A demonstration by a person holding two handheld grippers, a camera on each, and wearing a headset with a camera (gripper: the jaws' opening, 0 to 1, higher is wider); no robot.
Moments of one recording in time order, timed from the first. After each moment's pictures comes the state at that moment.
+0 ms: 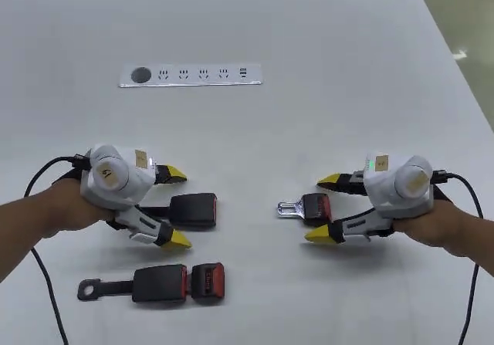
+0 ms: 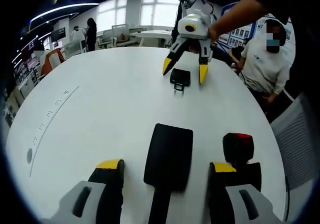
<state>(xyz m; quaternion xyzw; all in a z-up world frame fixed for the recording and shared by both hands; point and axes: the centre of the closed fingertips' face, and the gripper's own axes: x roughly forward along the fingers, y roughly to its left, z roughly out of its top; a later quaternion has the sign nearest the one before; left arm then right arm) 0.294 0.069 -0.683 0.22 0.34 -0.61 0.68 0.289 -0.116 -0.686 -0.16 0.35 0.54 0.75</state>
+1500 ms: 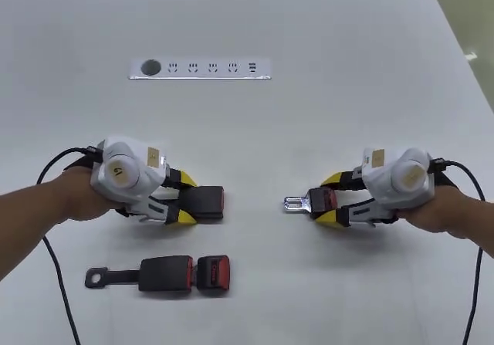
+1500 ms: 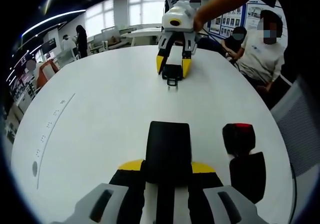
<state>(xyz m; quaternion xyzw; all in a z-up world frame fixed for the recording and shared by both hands) 0.300 0.074 -0.686 0.26 0.32 -0.62 0.67 0.296 -0.120 -0.692 -0.24 0.36 0.55 0.72</state>
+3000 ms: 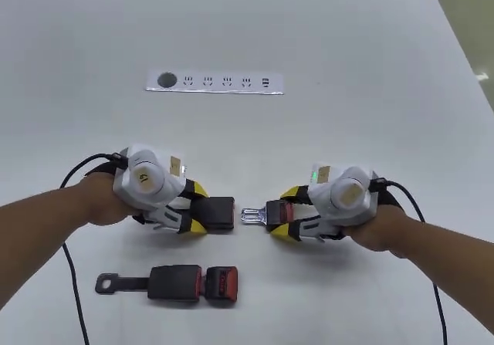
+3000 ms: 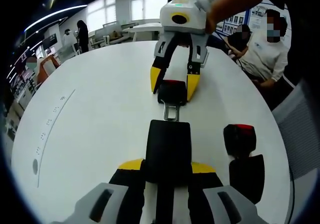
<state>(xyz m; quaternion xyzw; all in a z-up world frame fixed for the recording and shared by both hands) 0.298 0.077 -0.691 0.27 0.34 -0.61 0.66 0.299 -0.028 -0.693 -0.23 0.33 0.57 0.72</state>
